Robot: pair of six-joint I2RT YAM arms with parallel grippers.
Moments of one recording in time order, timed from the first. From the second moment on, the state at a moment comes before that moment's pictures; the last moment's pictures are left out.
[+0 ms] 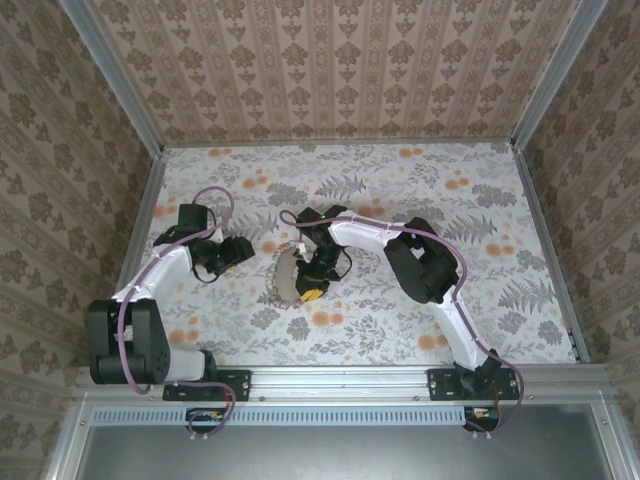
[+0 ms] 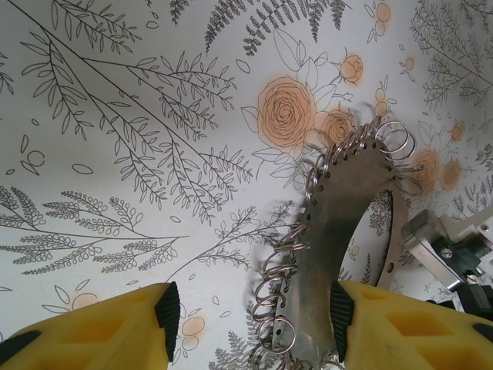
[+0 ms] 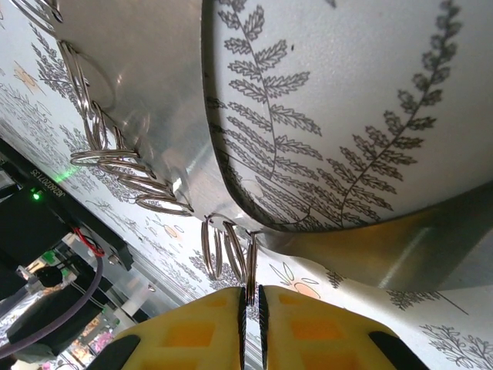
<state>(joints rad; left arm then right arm) -0.06 1.35 0.80 -0.59 0.43 -0.40 0.75 2.29 1.73 -1.03 -0.71 0.44</state>
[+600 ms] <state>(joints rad) -0.06 1.35 0.80 -0.59 0.45 -0.40 0.76 2.35 1.82 -1.10 -0.70 0.39</state>
